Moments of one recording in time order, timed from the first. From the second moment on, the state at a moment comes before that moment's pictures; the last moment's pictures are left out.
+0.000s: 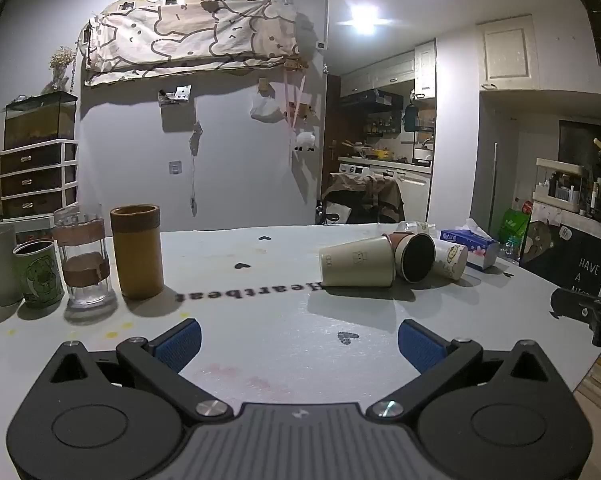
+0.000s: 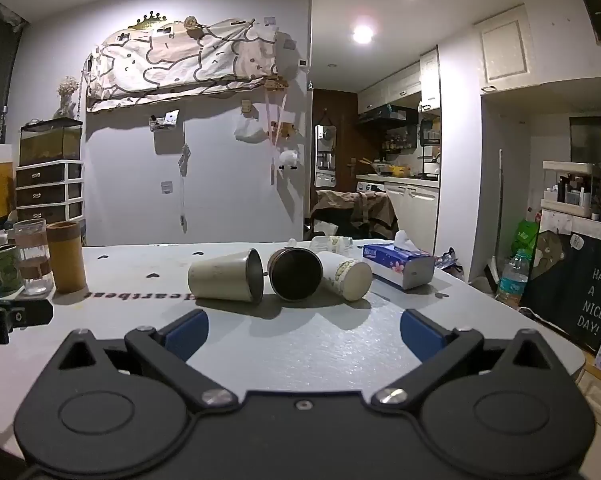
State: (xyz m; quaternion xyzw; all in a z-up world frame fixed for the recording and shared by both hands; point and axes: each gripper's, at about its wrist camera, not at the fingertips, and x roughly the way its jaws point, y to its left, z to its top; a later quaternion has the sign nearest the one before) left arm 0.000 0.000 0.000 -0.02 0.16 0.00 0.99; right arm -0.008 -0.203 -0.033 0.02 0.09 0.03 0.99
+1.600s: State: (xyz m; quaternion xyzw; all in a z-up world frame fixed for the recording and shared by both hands) left arm -0.006 -0.001 0.003 -0.01 0.16 0.01 0.99; right arm -0.006 -0.201 -0.034 0.02 0.10 0.04 0.99
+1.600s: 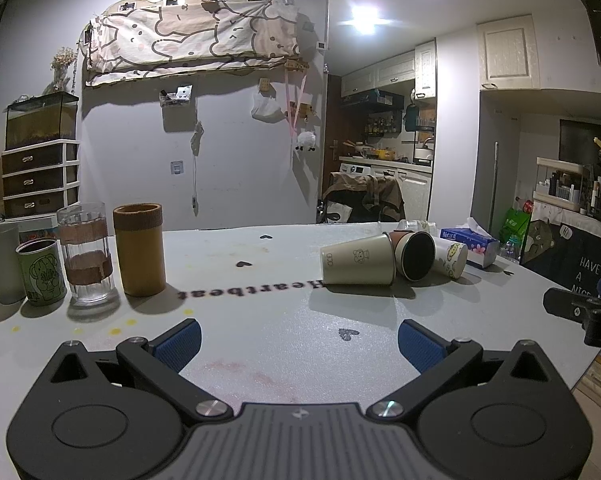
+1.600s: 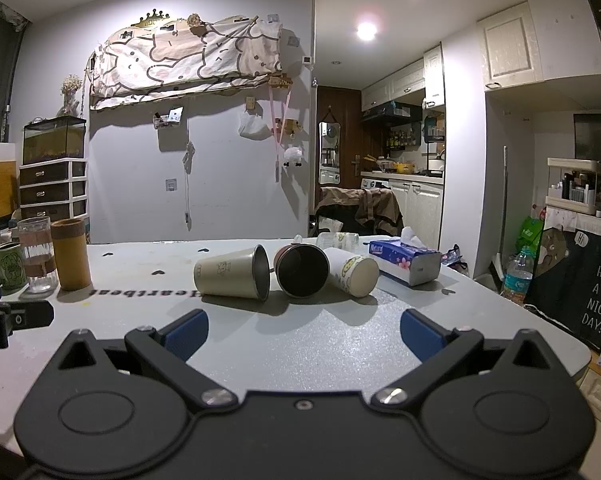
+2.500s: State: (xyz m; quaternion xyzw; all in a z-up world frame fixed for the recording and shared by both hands) left arm -0.007 -0.001 0.003 -0.01 0.16 0.01 0.99; right arm -0.007 -0.194 -0.030 0.02 0.09 0.04 0.99
